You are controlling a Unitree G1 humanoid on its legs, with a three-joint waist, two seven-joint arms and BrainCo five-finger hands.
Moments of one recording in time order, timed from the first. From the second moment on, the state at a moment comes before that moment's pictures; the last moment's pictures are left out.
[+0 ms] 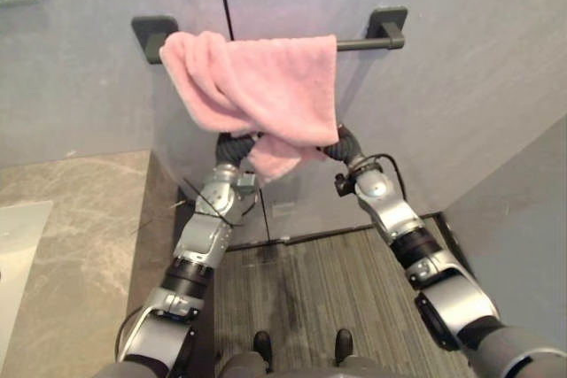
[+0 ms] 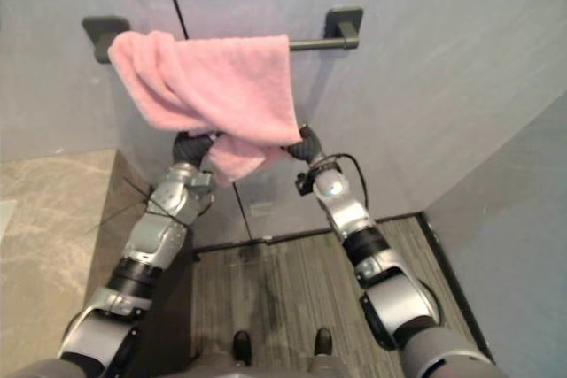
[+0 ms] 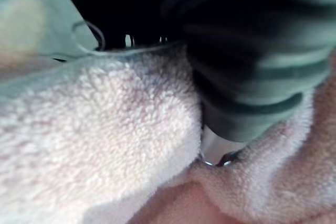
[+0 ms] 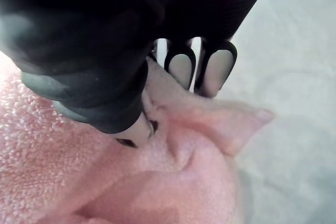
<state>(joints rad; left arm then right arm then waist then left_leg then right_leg) -0.45 0.25 -0.19 0.20 -0.42 -0.02 0.24 -0.69 -0.18 0.28 0.57 0.07 0.01 -0.10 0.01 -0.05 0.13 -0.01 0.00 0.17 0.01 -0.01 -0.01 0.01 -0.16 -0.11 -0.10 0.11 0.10</state>
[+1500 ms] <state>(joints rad) -0.41 0.21 -0.18 0.25 -0.43 0.02 0.19 -0.60 -0.18 0.14 0.55 0.09 0.01 -0.08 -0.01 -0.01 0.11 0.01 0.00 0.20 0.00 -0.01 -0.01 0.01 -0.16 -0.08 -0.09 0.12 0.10</state>
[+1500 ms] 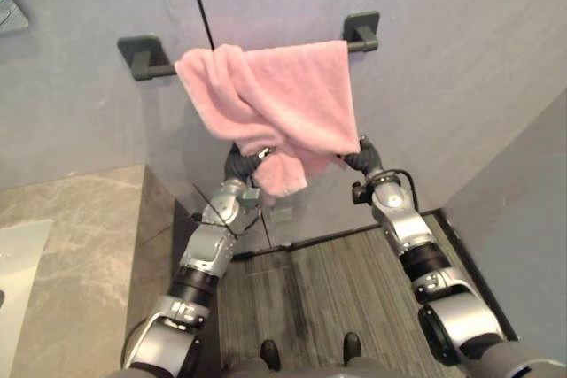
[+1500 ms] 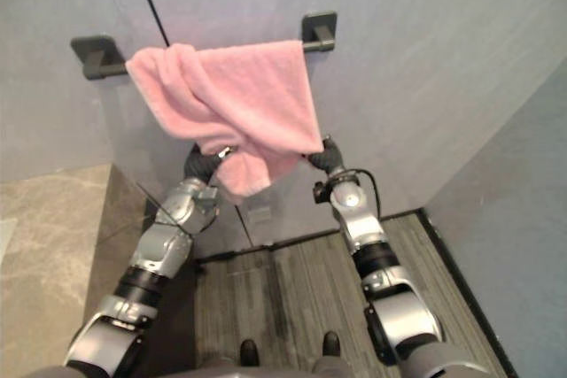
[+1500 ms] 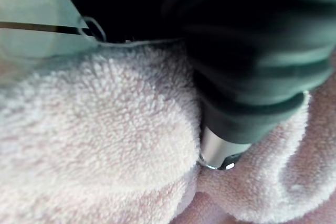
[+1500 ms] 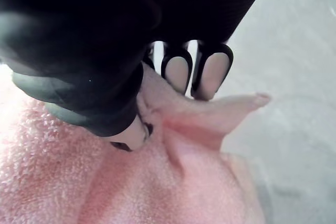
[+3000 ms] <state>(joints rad) -0.34 0.30 0.06 0.31 -0.47 0.01 0.22 -0.51 -0.28 -0.05 0.58 0.12 0.03 -0.13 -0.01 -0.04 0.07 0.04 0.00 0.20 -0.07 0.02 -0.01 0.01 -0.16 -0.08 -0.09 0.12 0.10</state>
